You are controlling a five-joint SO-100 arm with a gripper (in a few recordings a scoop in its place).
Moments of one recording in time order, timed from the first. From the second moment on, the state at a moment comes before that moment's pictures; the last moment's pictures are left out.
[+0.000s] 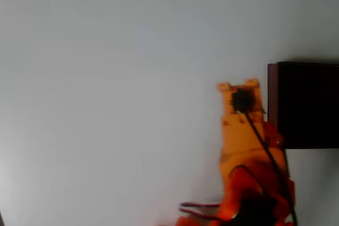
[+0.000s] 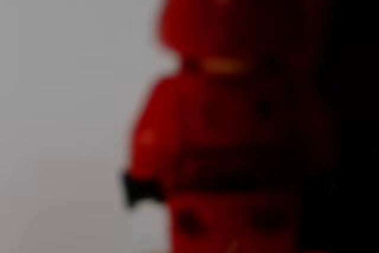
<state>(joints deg) 27.8 133.1 123.2 70.1 44.3</state>
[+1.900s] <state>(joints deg) 1.2 183.0 155.7 77.9 26.1</state>
